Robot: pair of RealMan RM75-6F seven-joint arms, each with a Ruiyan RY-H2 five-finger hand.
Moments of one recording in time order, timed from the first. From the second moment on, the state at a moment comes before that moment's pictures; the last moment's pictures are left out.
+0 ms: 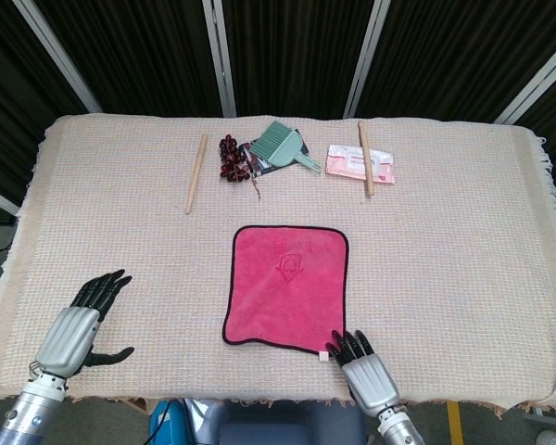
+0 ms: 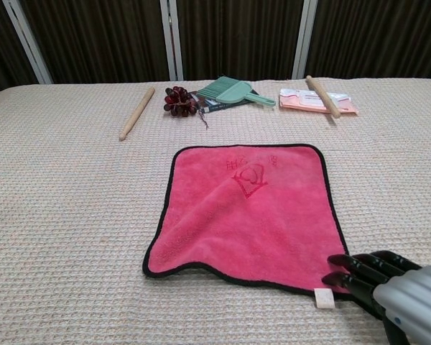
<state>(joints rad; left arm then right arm) -0.18 -1.11 0.05 -2.11 1.50 1.34 0.21 0.20 -1.59 -0.17 -1.81 -1.37 1.20 -0.82</state>
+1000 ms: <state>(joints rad) -0.18 -1.11 0.04 -2.11 1.50 1.33 0.21 0.17 -1.54 -0.19 -1.81 -1.39 1.22 -0.81</state>
